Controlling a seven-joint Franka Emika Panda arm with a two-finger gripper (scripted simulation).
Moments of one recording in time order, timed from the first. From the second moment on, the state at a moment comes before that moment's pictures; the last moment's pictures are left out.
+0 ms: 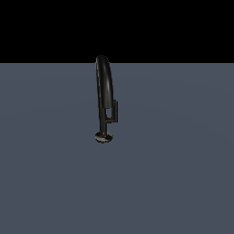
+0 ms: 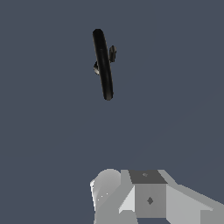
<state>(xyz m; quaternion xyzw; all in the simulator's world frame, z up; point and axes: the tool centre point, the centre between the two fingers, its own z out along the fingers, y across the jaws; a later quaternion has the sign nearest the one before) -0.252 -0.001 0.477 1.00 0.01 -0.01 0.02</state>
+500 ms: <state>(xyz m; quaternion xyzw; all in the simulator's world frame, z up) -0.245 0.001 0.475 1.00 0.01 -0.02 0.01</state>
